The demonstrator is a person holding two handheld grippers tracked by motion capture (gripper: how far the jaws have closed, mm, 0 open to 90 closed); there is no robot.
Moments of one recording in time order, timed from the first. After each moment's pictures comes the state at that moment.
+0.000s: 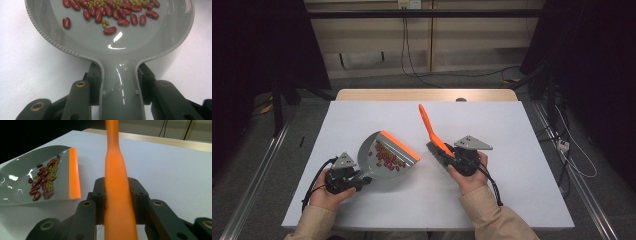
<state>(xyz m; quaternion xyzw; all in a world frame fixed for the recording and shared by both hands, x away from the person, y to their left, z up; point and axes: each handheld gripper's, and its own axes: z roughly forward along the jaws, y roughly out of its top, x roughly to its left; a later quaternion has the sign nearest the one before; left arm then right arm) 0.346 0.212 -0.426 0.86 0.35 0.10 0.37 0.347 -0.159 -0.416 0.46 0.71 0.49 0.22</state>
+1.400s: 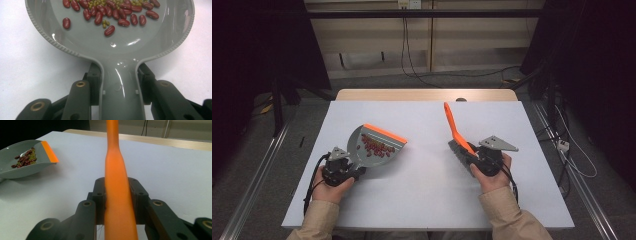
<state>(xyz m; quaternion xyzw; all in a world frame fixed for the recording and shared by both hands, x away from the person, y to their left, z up) 0.363 0.220 -0.433 0.80 0.45 0.14 0.36 0.339 -0.216 -0.416 0.49 0.69 0.47 0.24</state>
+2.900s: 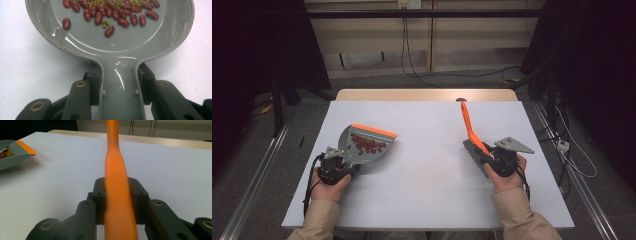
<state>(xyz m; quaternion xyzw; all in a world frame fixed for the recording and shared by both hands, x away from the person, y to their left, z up) 0.366 0.231 -0.437 0.77 0.51 0.17 0.34 0.334 -0.253 -0.419 0.51 0.67 0.46 0.27</state>
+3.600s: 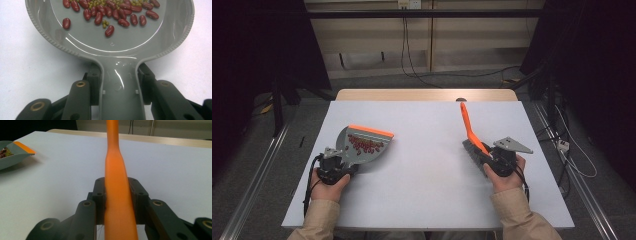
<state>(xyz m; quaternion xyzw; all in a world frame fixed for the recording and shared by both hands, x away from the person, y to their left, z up) 0.367 0.233 -0.440 0.76 0.53 0.16 0.34 0.335 -0.250 -0.422 0.52 0.67 0.46 0.27</state>
